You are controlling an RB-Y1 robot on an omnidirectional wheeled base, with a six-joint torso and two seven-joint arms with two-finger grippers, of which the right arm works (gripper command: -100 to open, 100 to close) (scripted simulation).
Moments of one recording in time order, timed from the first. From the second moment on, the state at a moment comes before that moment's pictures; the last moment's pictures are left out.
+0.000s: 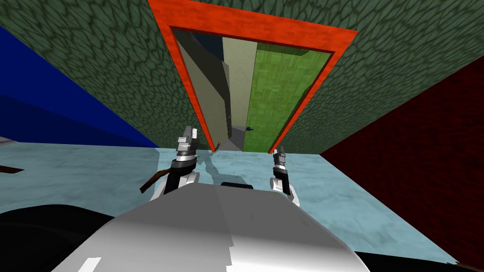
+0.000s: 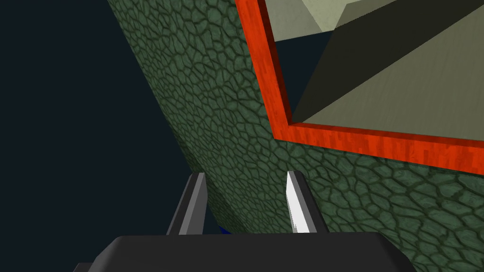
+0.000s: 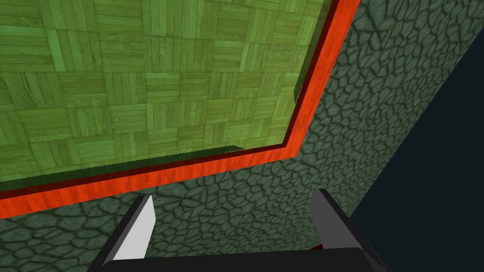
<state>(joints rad) 0.31 -0.11 -0.09 -1.73 -0.08 -0.56 0.01</state>
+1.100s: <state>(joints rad) 0.18 -0.15 -0.13 -1.39 -0.12 -0.63 -0.01</state>
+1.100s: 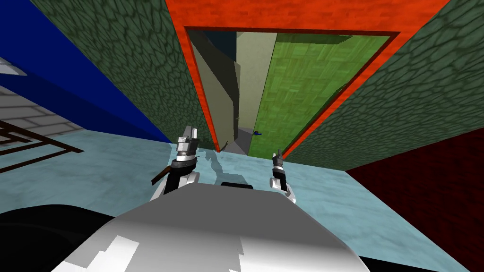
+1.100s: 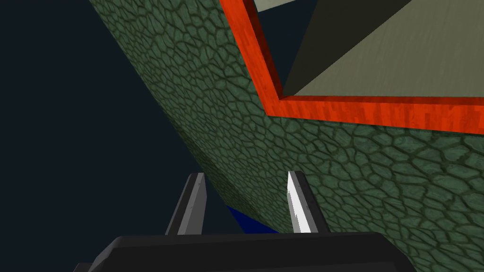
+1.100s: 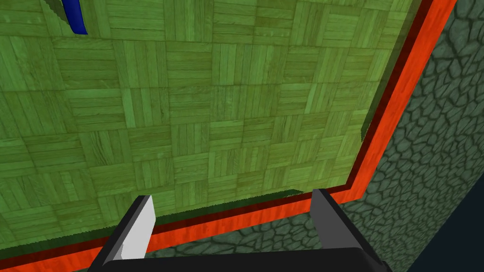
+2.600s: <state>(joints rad) 0.06 -0.19 -0.17 -1.00 -0.17 -0.73 -0.03</state>
